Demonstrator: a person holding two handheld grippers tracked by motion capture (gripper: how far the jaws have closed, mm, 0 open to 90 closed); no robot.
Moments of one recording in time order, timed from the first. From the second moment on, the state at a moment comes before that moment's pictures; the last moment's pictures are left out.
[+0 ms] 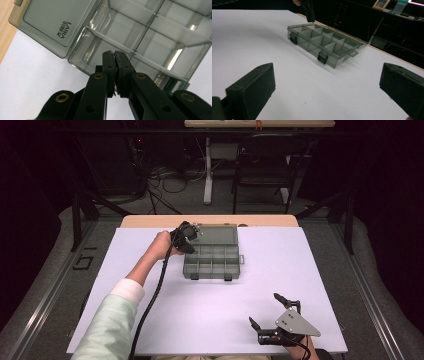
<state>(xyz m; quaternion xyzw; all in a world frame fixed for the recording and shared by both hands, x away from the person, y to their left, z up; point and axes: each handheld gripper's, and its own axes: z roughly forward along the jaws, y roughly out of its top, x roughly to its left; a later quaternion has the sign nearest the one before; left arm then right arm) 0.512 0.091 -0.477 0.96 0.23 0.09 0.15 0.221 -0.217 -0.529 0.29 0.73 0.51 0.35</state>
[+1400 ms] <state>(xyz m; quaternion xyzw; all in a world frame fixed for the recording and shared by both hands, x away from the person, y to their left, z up) 0.392 0.153 -0.461 0.89 0.24 0.12 0.36 0.221 -0.217 -0.529 0.30 0.73 0.51 0.35</state>
